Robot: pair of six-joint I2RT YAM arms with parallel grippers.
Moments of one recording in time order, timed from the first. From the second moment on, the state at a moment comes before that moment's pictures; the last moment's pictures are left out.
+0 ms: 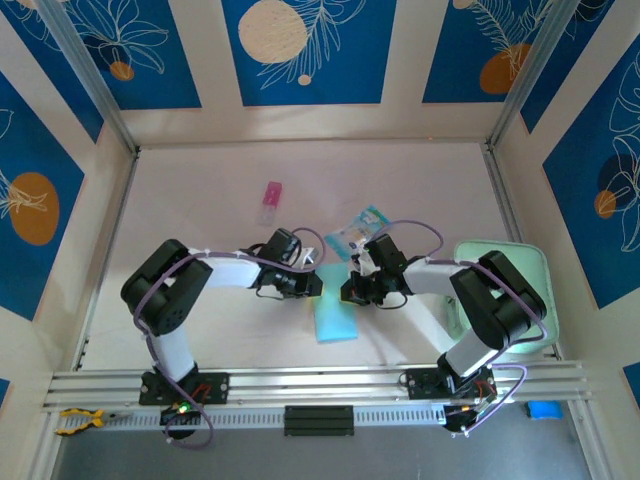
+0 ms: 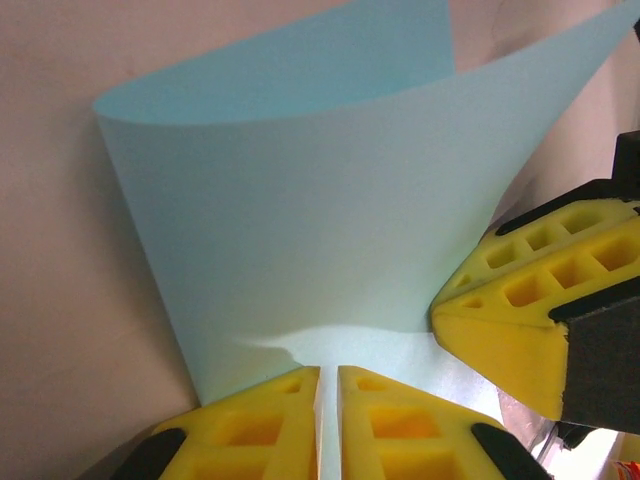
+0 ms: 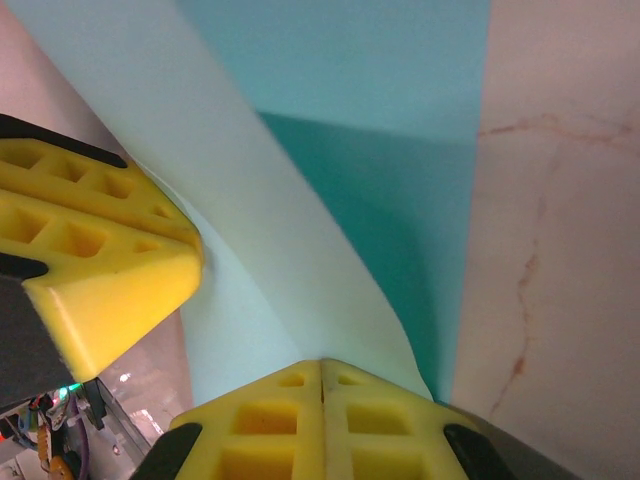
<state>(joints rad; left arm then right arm) -0.69 1.79 0.84 -0.06 0.59 -0.63 0.55 1.59 0.60 -0.13 -0.59 0.68</state>
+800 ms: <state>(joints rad) -0.62 1.85 0.93 -0.14 0.60 -0.60 0.55 1.59 0.60 -0.13 -0.58 0.68</state>
